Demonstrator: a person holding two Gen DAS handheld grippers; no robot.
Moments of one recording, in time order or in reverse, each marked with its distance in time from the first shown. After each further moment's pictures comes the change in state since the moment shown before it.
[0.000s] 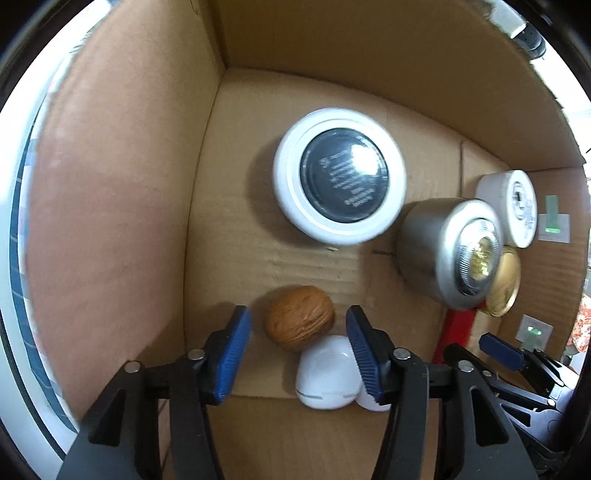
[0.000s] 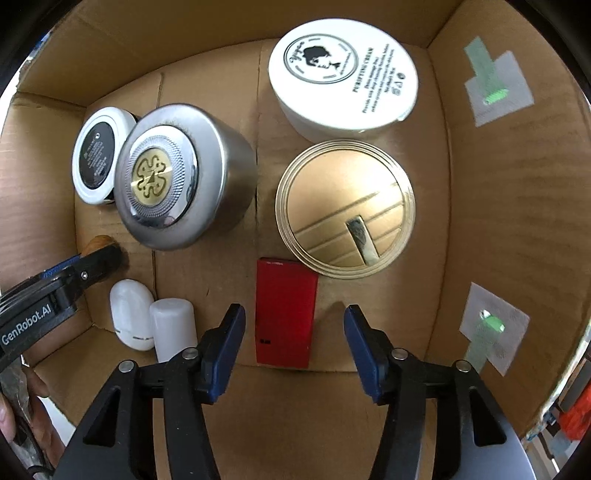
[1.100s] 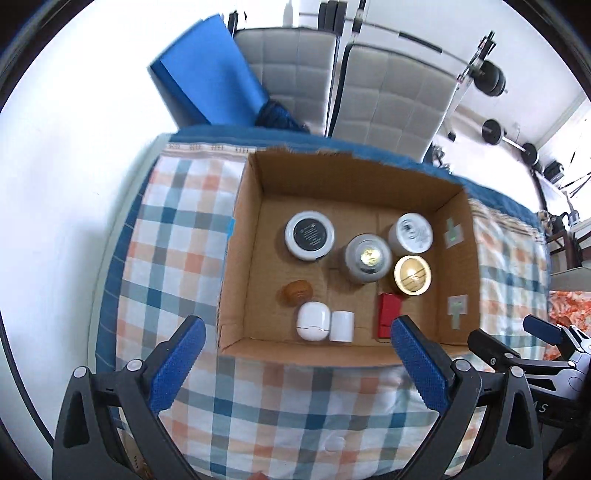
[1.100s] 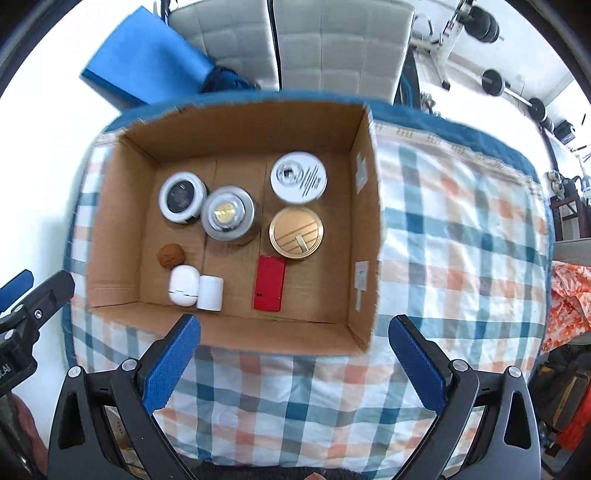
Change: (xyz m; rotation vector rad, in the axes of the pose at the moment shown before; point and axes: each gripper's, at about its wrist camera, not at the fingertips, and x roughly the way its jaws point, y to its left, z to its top) left arm -0.195 -0.034 -0.108 0.056 -0.394 0.085; right arm -0.170 -0.010 -0.100 -0.058 -0.347 -0.048
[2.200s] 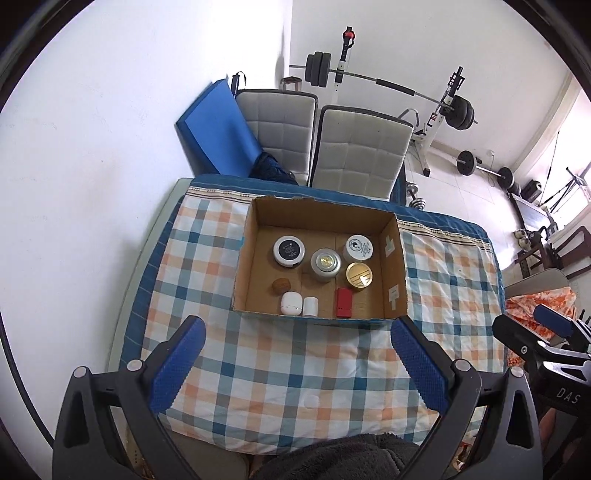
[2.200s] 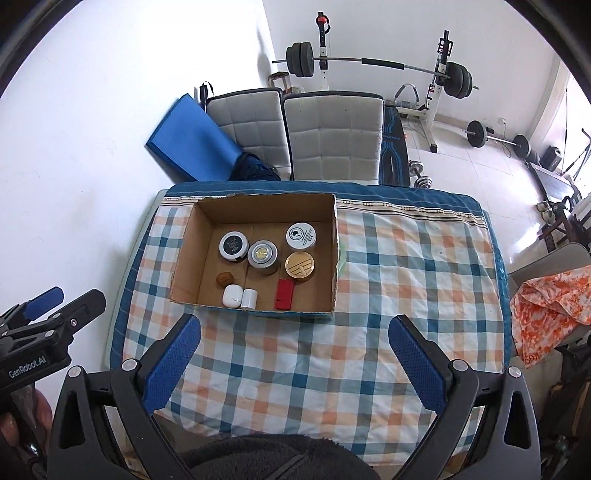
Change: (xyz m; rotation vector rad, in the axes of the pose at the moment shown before) left arm -0.172 -0.025 -0.068 0.011 -0.169 -0.021; right arm -0.216 -0.026 -0.097 0.016 -0.276 0.062
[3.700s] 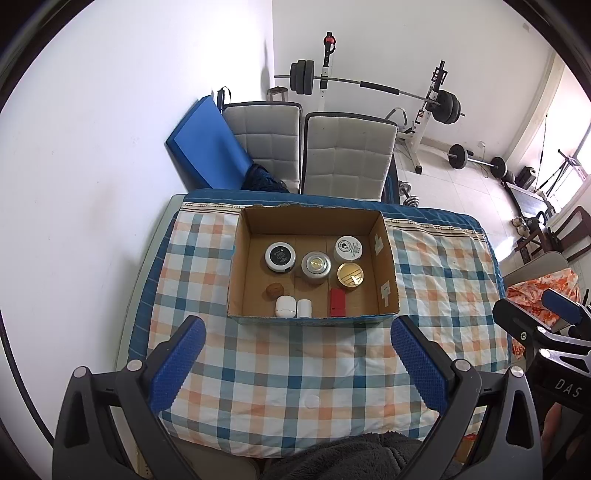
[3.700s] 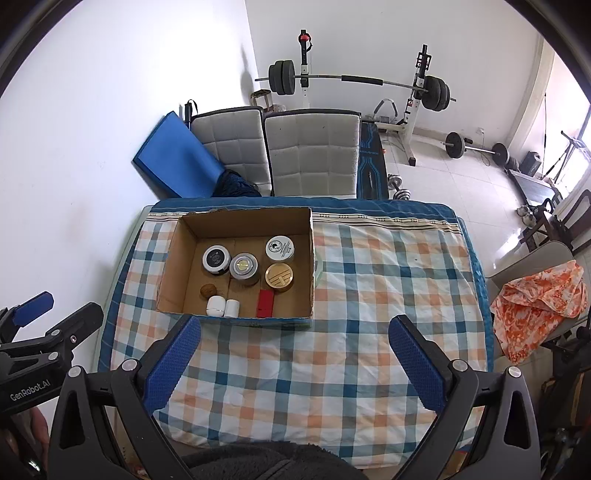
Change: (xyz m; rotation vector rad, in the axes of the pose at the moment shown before) left arm -0.011 -0.017 -0.002 0.047 -0.022 -0.006; right arm -0.022 -0.013 -0.010 0.023 -0.071 -0.074
